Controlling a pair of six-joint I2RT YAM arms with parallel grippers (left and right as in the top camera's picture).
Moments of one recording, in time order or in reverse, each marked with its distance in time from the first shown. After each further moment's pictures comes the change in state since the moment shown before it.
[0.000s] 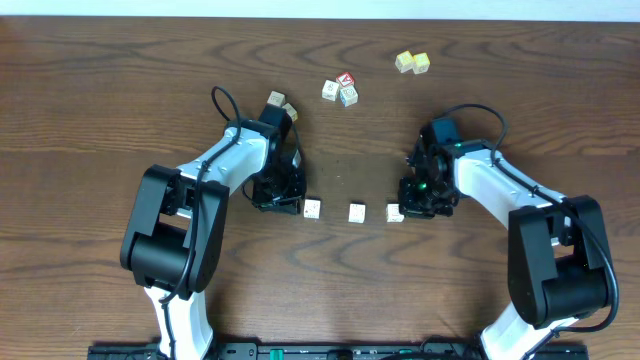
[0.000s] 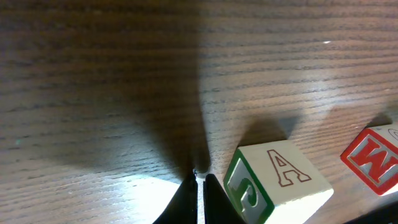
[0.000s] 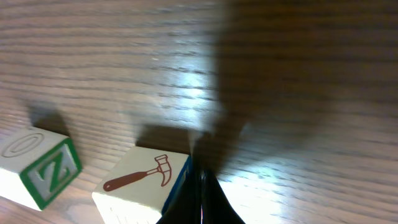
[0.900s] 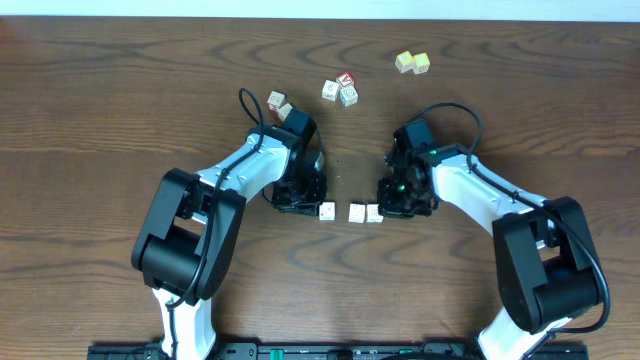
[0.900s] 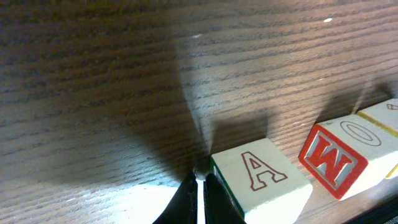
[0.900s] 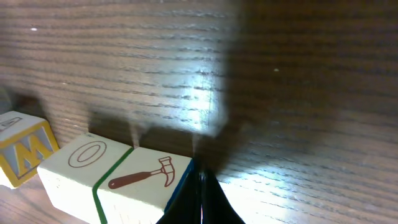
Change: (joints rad) left arm -0.101 0.000 0.000 0.082 0.019 -0.003; right arm 0.116 0.000 0.000 0.082 -0.011 0.091
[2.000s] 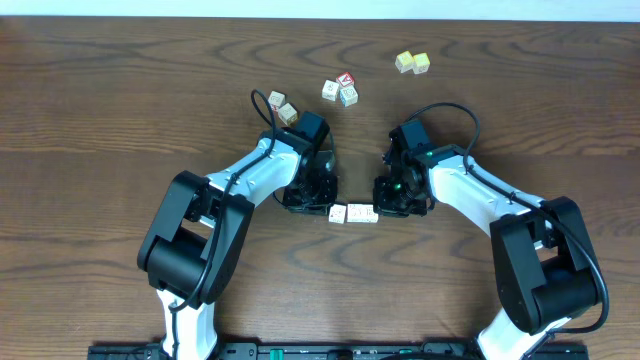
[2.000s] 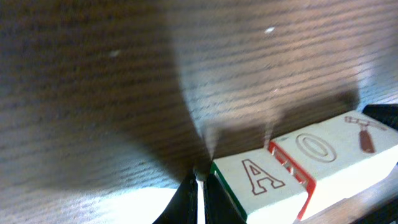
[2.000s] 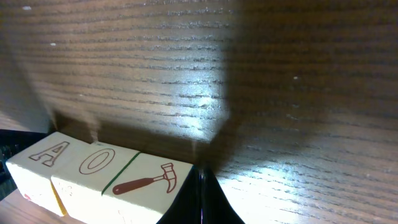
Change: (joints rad) left arm -0.056 0.000 0.000 0.063 0.001 -0.050; right arm 0.019 0.000 -0.001 0.031 -0.007 0.069
